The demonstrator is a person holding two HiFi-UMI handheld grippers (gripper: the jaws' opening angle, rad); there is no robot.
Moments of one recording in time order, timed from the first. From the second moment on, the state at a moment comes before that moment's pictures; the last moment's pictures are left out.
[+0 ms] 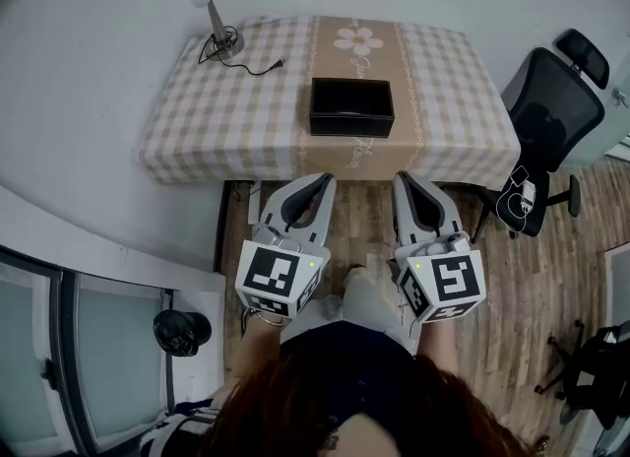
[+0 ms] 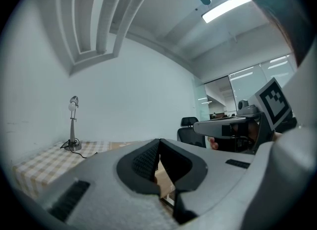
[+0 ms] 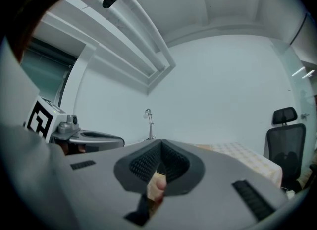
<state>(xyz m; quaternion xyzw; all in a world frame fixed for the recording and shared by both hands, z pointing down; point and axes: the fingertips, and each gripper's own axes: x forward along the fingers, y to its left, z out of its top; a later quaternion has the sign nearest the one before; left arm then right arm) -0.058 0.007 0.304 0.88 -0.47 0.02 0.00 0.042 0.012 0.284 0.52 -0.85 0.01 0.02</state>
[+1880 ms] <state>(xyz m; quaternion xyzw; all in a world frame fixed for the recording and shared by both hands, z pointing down) -0.072 -0.138 0.323 0.88 -0.46 0.06 0.00 0.057 -0.130 0.309 0.53 -0.84 0.01 0.03</state>
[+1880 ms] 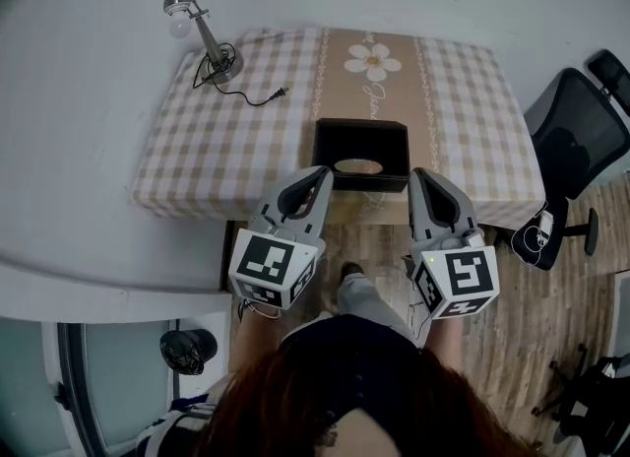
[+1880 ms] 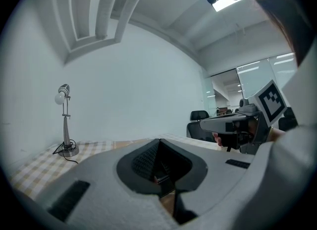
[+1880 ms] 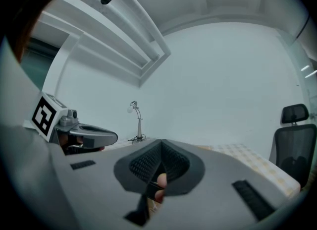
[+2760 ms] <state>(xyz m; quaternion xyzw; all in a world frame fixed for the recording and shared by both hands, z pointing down) -0.111 -0.212 0.354 0.86 -0.51 0.09 0.05 0.075 -0.204 0.335 0.55 -0.83 0.01 0.07</state>
